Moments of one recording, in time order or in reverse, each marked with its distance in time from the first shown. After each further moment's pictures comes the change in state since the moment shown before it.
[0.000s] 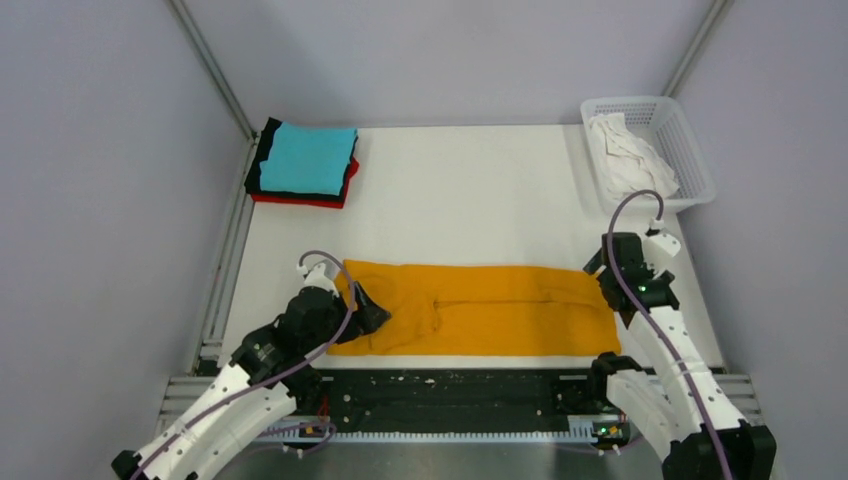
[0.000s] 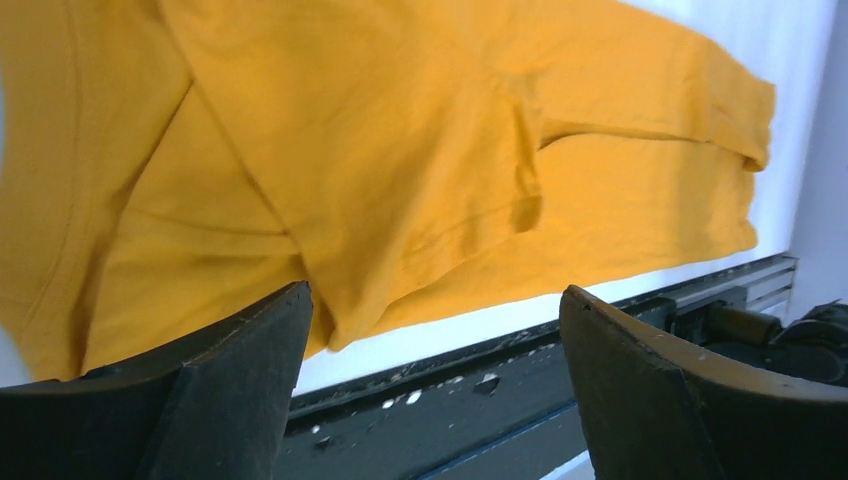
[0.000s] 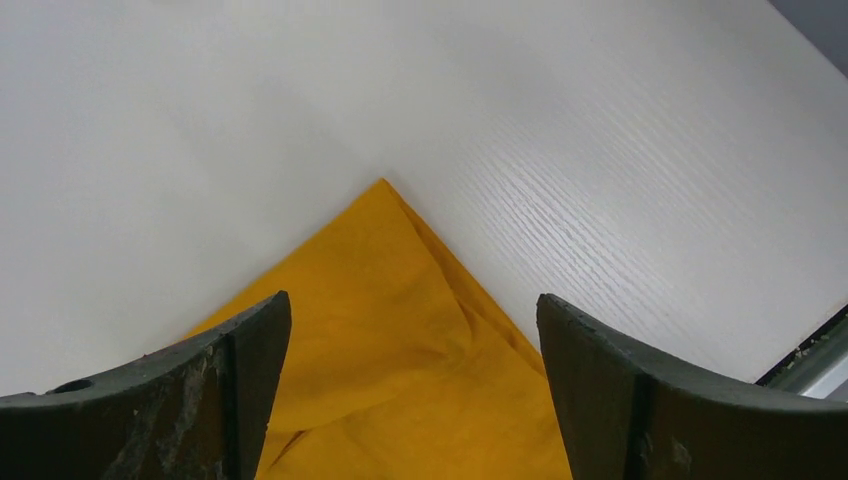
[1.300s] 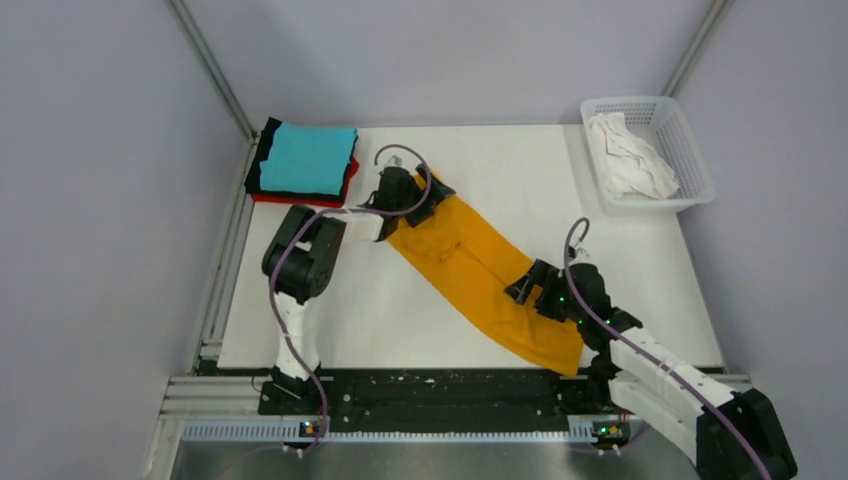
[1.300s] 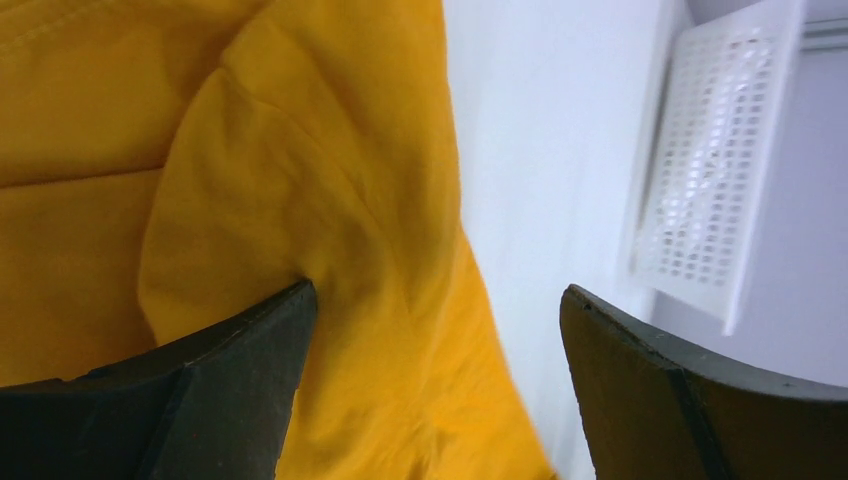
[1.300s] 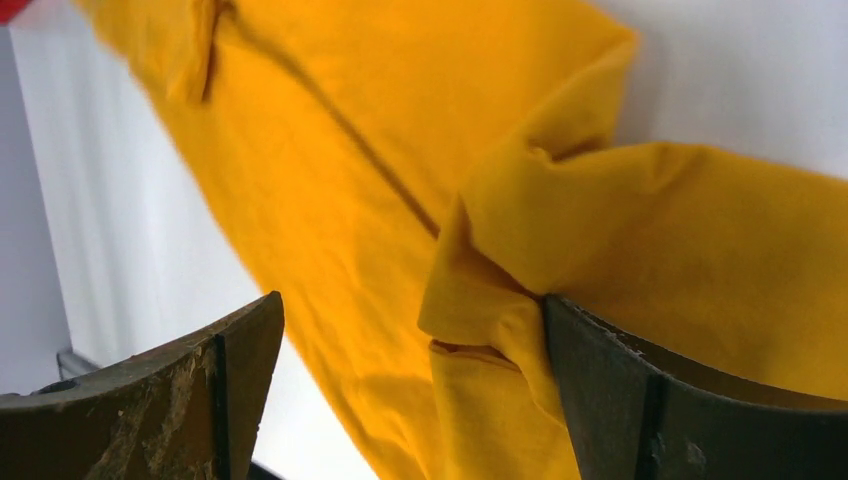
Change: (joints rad) left arm 0.230 1.633 0.731 1.062 0.172 -0.111; right arm 0.259 -0.013 -0.370 0.621 -0.689 0.078
